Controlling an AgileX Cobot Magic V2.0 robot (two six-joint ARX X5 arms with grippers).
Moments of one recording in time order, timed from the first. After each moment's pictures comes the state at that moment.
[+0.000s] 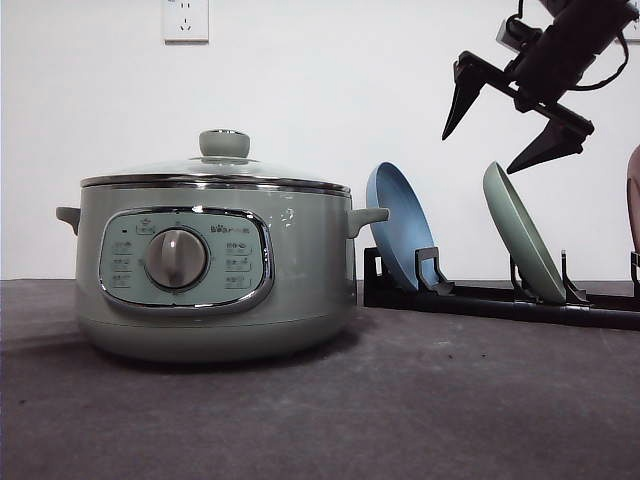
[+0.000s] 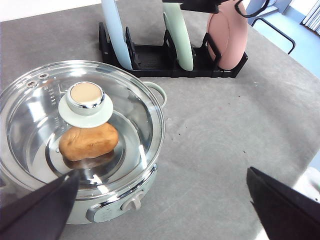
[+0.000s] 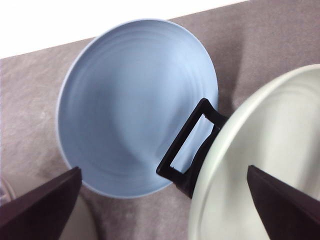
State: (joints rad) left_arx -0.33 0.93 1.30 -0.93 0.44 0.04; right_arx 0.08 1.85 1.66 -0.47 -0.38 0.32
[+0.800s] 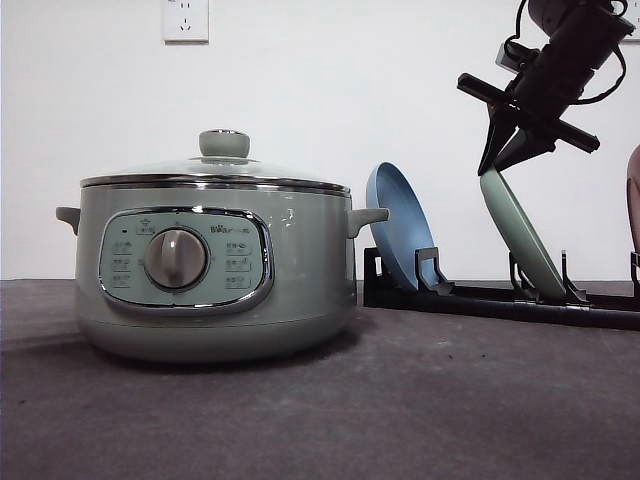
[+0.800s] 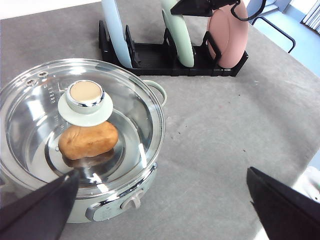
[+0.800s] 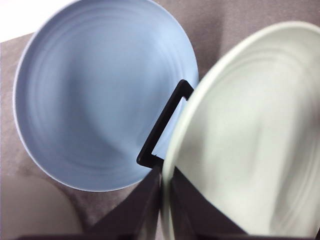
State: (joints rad) left_arx -0.33 0.94 1.30 -0.93 0.44 0.04; right_arx 0.08 1.87 1.67 -0.52 -0.34 0.34
